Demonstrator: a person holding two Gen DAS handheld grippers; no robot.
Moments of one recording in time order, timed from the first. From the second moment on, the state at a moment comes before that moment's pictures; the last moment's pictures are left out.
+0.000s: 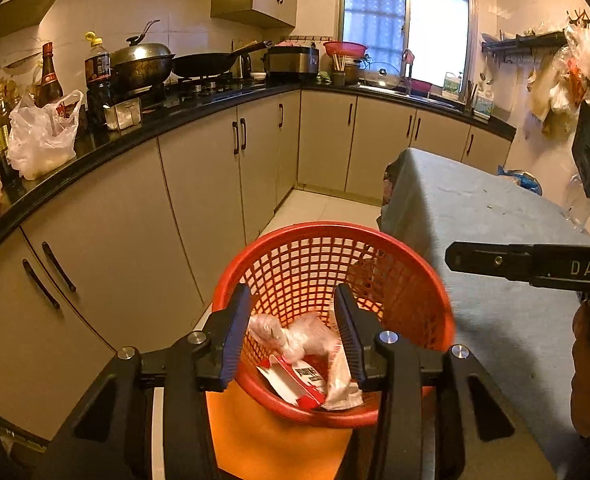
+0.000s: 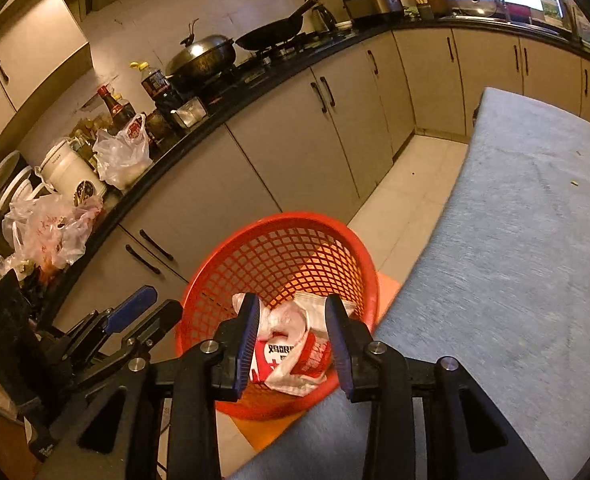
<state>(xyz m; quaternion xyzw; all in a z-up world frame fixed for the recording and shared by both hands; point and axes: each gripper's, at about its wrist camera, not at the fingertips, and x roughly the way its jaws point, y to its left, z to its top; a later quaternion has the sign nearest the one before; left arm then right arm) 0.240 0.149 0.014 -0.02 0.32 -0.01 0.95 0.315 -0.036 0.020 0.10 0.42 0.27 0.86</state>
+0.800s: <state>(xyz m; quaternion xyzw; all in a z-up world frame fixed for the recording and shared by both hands) 0.188 -0.013 0.015 0.03 0.34 -0.15 0.93 0.203 -0.207 0.023 0.20 0.38 0.19 0.89</state>
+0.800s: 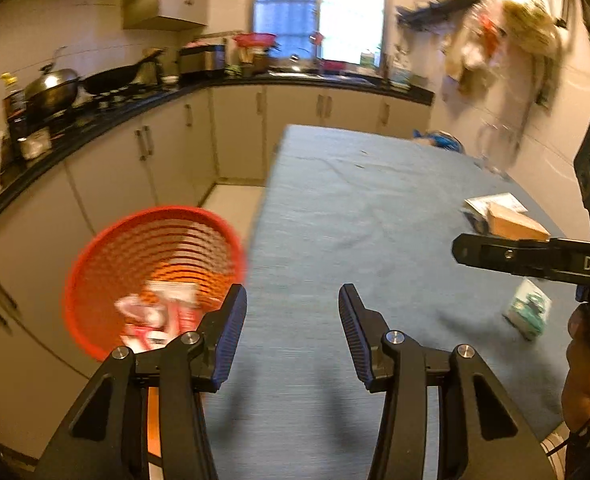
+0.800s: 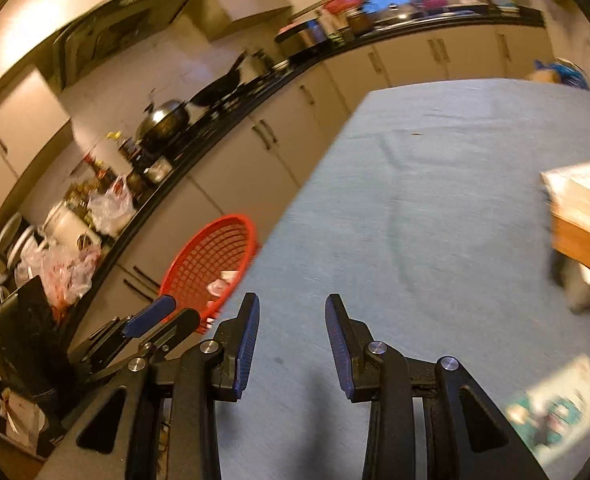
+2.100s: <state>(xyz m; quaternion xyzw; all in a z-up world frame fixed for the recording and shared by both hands) 0.183 -0.270 -0.048 0.19 0.41 -0.34 0.83 0.153 -0.439 -0.003 0.25 0.38 -0.04 0.89</state>
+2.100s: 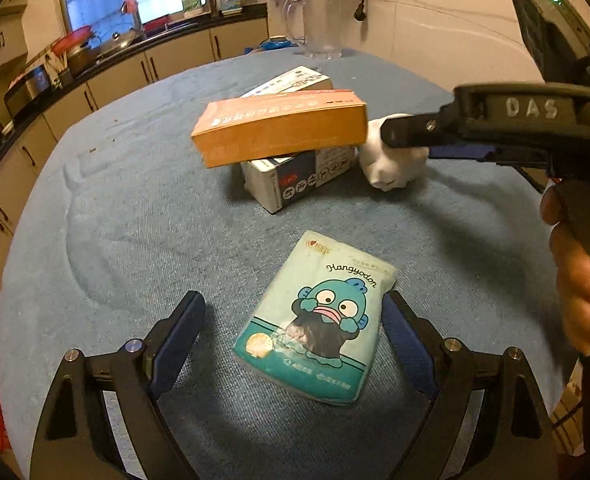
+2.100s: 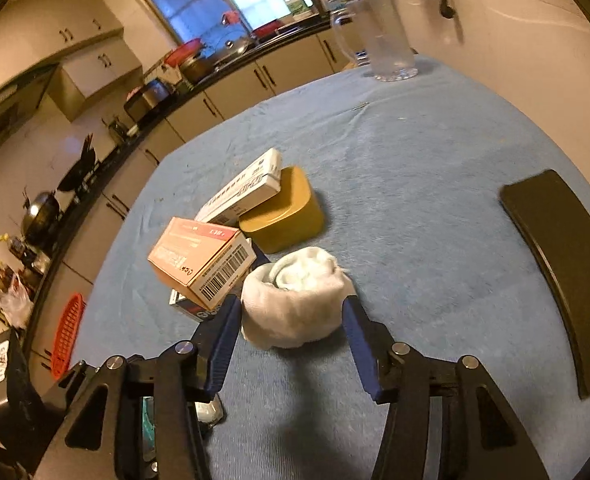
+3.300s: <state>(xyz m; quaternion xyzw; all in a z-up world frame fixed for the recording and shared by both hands) 0.156 -0.239 -0.015 0.16 0.38 -0.30 0.86 0.083 -0.426 0.023 0.23 0.33 0.03 0.92</state>
